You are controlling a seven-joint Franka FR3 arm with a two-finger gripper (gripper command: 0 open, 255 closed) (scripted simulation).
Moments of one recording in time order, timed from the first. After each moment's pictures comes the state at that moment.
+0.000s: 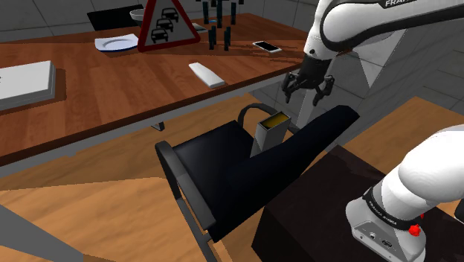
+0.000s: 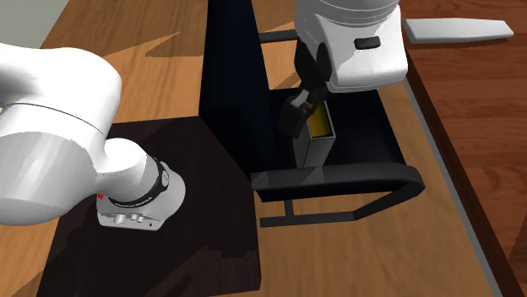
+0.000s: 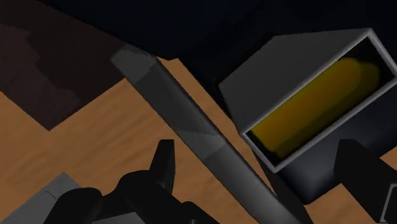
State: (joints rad) arm -0.15 -0.59 0.16 -2.61 0.16 2.02 0.65
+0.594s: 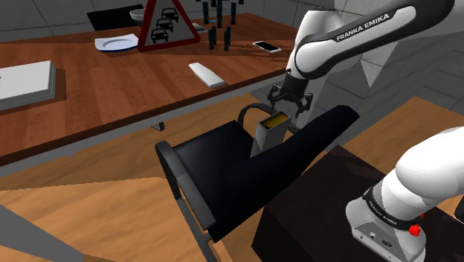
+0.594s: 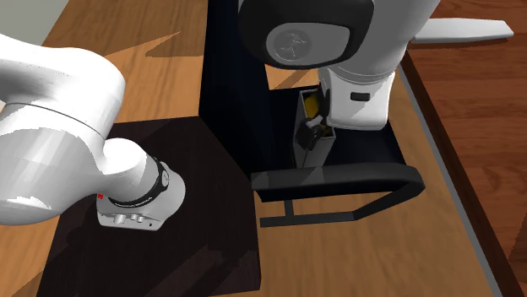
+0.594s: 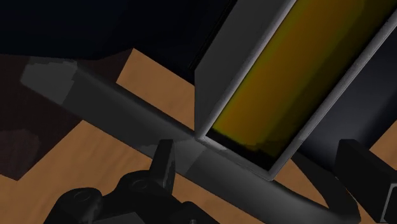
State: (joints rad) arm -0.21 -0.36 0.25 -2.63 0.19 2.33 0.92
